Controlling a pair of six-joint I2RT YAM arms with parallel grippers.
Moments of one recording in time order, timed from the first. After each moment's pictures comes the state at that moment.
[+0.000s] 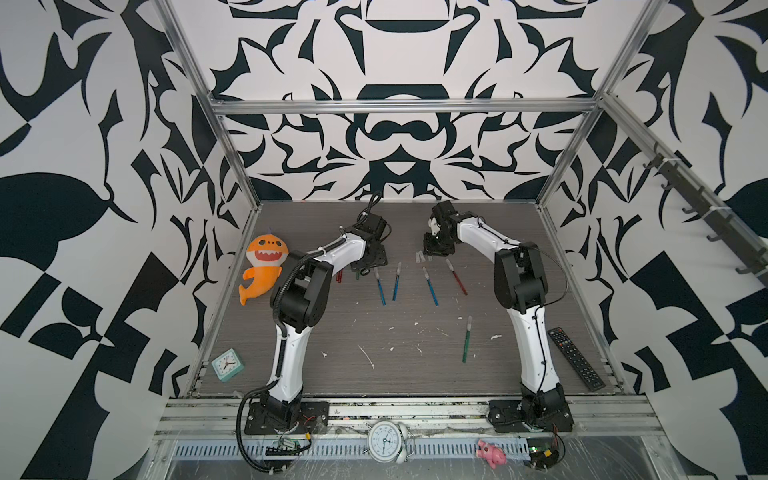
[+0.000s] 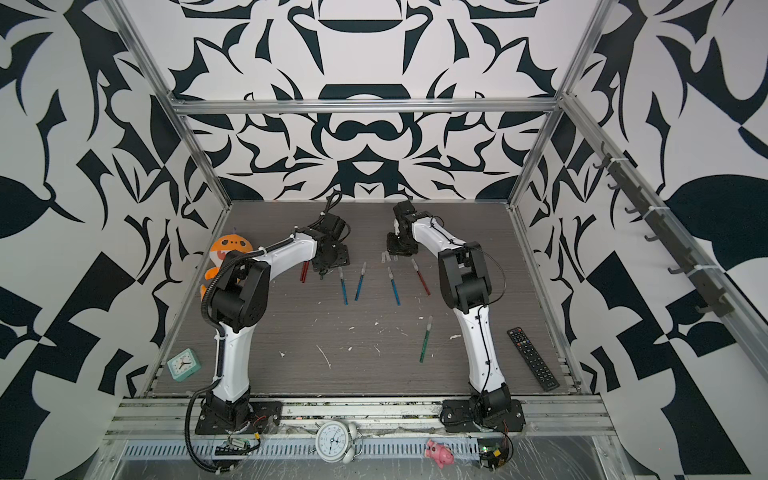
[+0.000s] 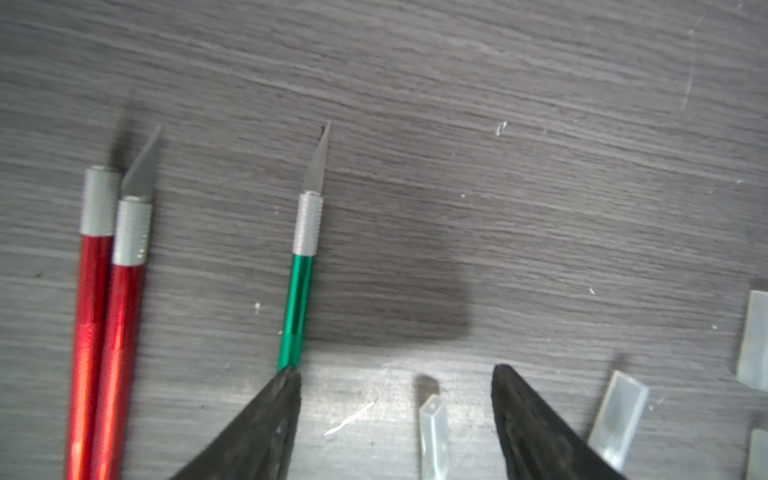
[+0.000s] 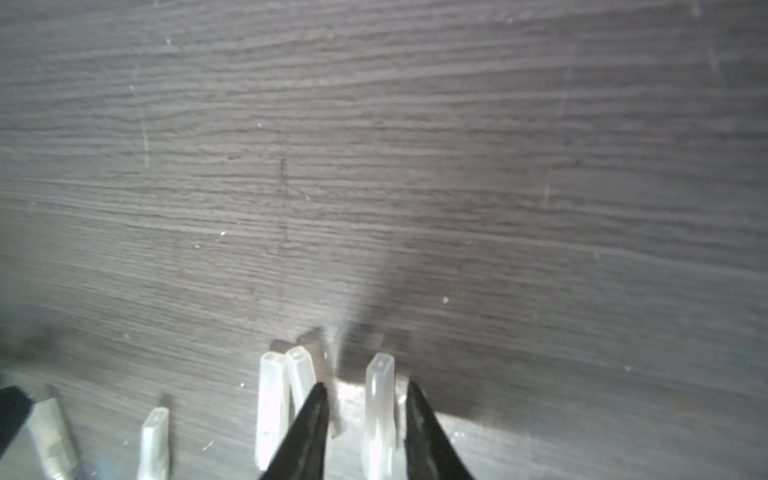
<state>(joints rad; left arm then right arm) -0.49 2.14 1.61 -0.64 -0.12 -0.61 0.35 2.33 1.94 -0.79 -0.18 0.35</state>
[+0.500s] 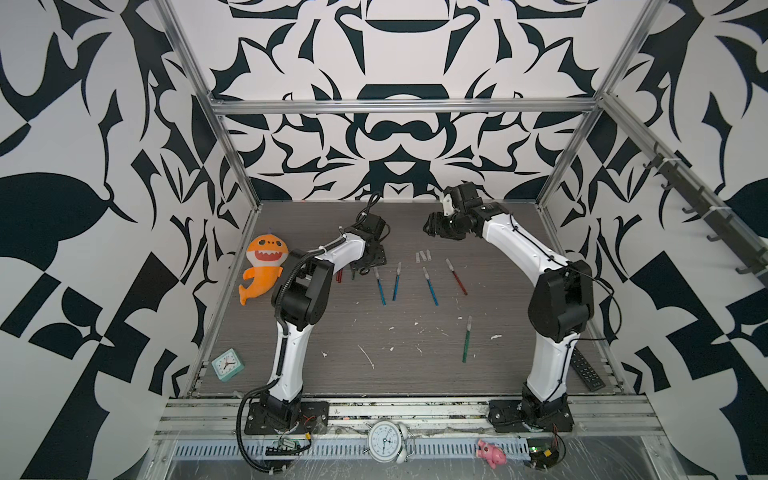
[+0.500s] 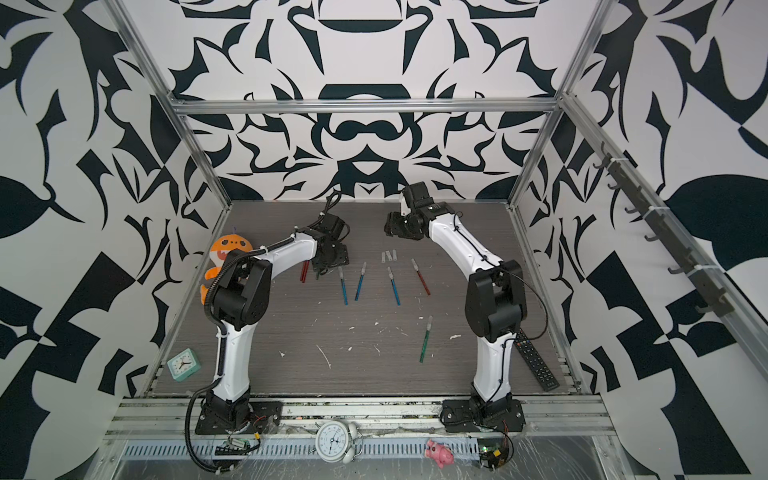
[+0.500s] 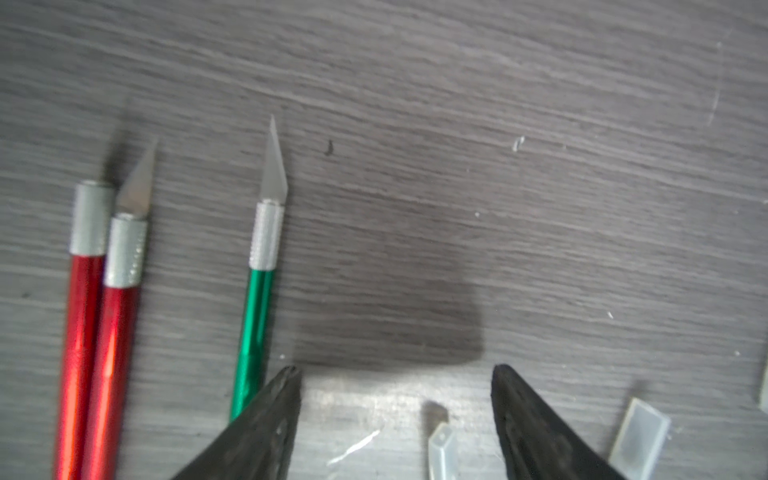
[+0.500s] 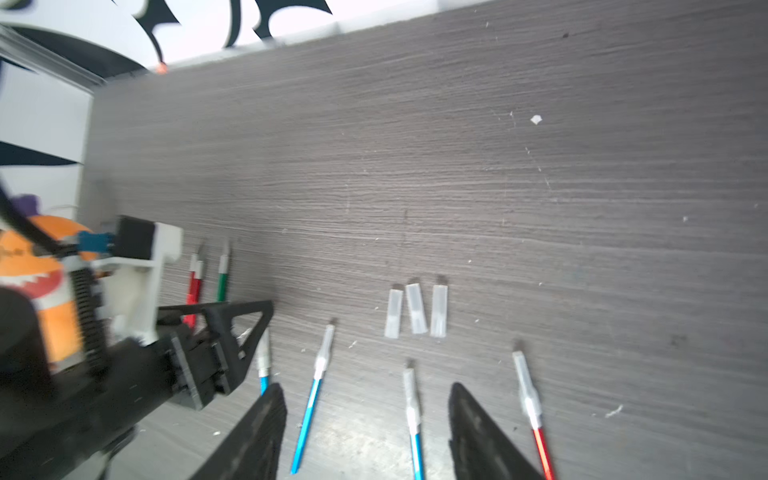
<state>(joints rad) -0.47 2.16 1.61 -0.62 -0.12 -0.61 0.36 1.91 1.70 -0.67 -0.21 0.42</state>
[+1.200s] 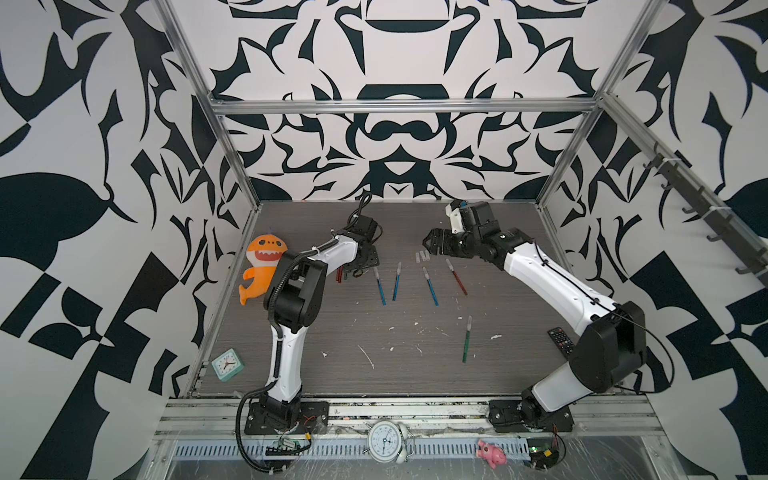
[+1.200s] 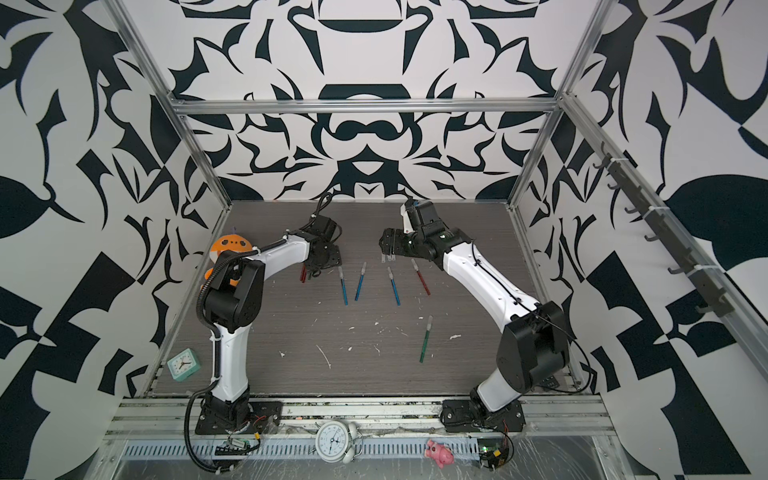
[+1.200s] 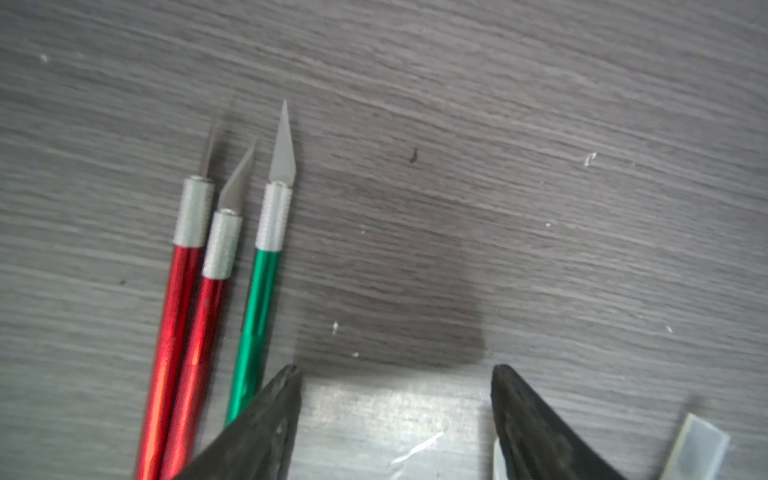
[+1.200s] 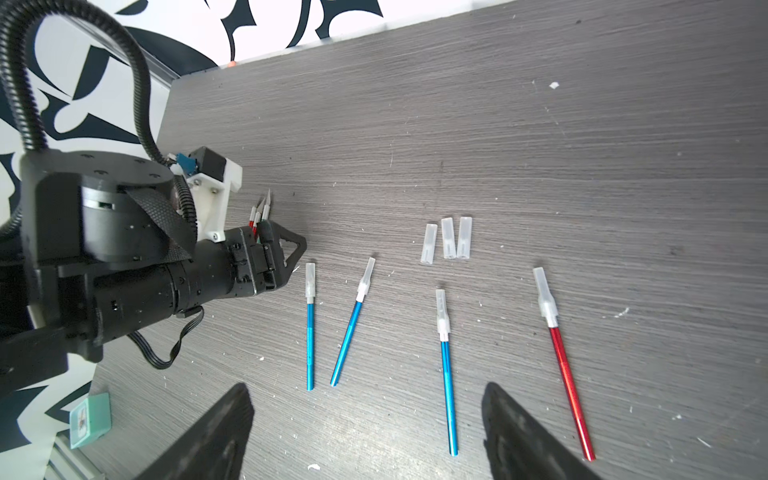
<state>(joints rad) -0.44 2.10 1.52 -0.58 -0.14 -0.61 0.44 1.56 1.36 -0.57 -0.17 0.47</state>
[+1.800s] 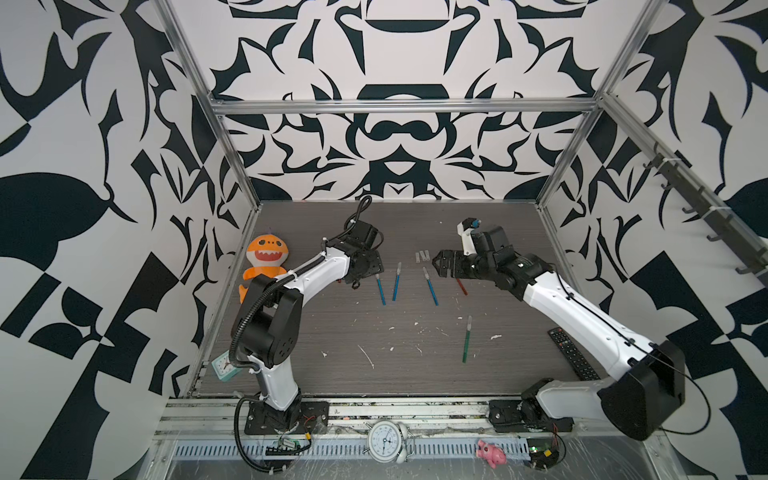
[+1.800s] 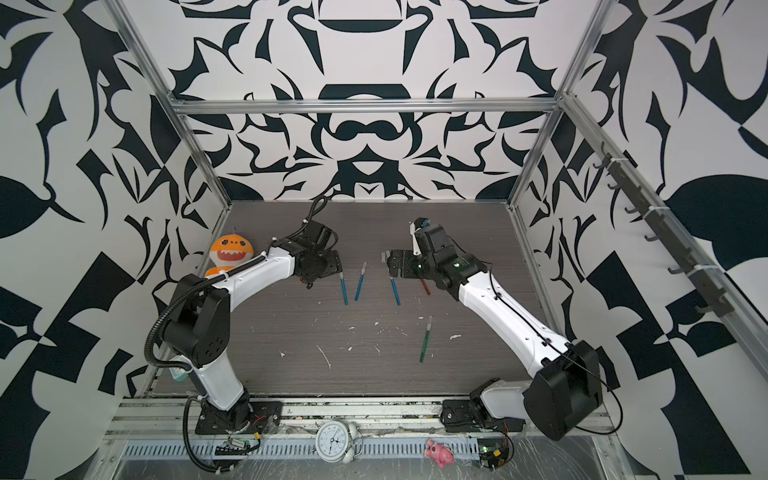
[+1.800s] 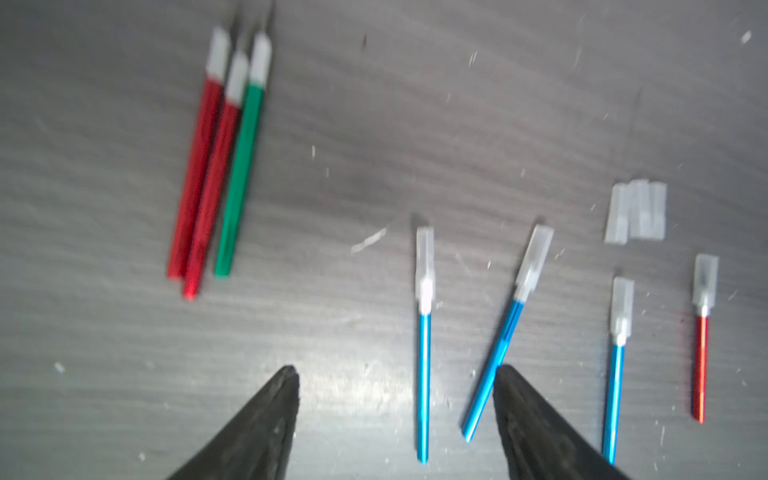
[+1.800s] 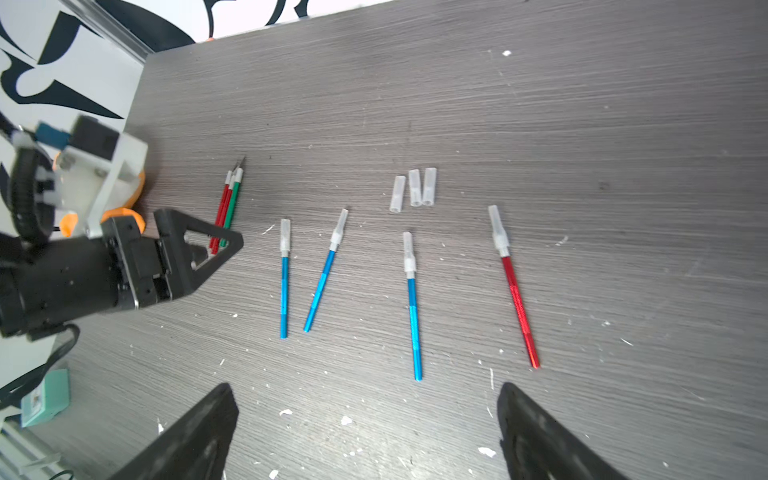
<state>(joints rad) -0.53 1.78 1.27 -0.60 -0.05 -0.75 0.49 1.30 1.11 -0.59 -0.06 0.47</state>
